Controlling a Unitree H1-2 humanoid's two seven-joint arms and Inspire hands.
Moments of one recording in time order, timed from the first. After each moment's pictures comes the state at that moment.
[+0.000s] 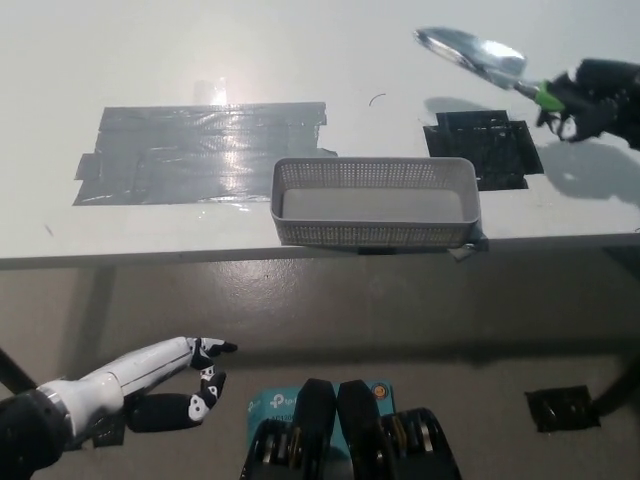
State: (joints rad) left_arm -0.25 0.60 -0.25 -0.40 0.30 0.46 -0.72; right_arm -1.11 -0.51 0.20 0.93 -0.48 0.06 0.70
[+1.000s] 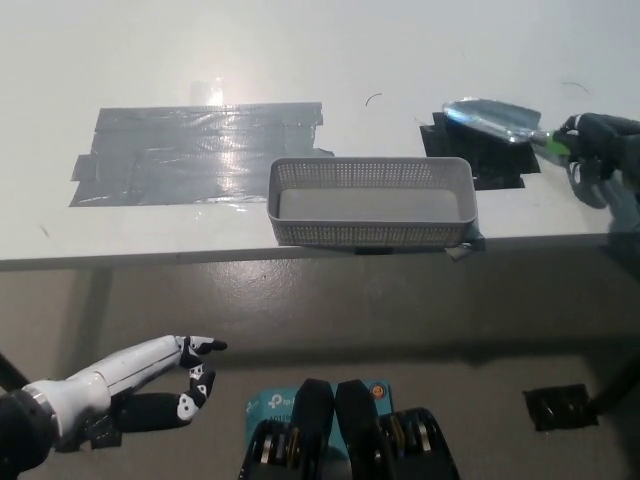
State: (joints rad) left_arm -0.24 0.59 -0.19 -0.42 0.33 0.46 -0.78; right_arm -1.09 -0.44 0.50 1.14 -0.64 0.03 0.25
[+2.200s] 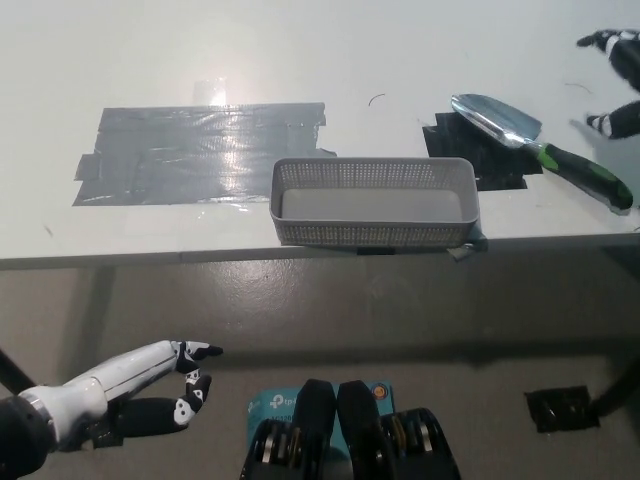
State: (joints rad) left_arm -0.22 0.57 -0.16 -0.42 0.35 0.46 -0.81; right_arm -0.84 -0.61 0.34 0.30 -0.67 0.23 0.40
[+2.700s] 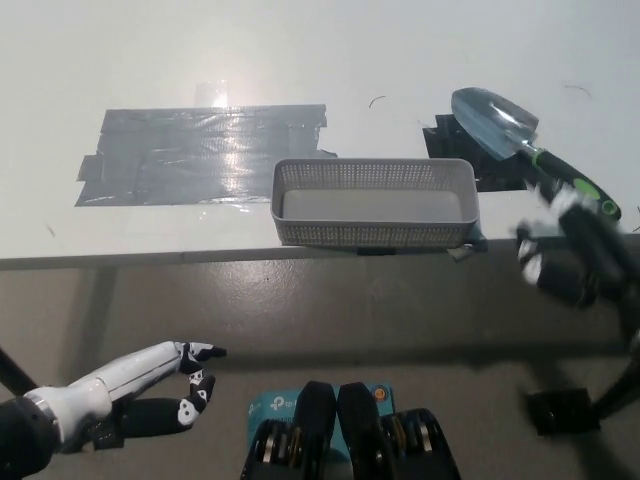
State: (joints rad) left_arm -0.22 0.55 -0.16 -0.42 0.35 0.46 -0.81; right_arm -0.25 -0.29 0.08 -0.18 -0.48 0.13 0.28
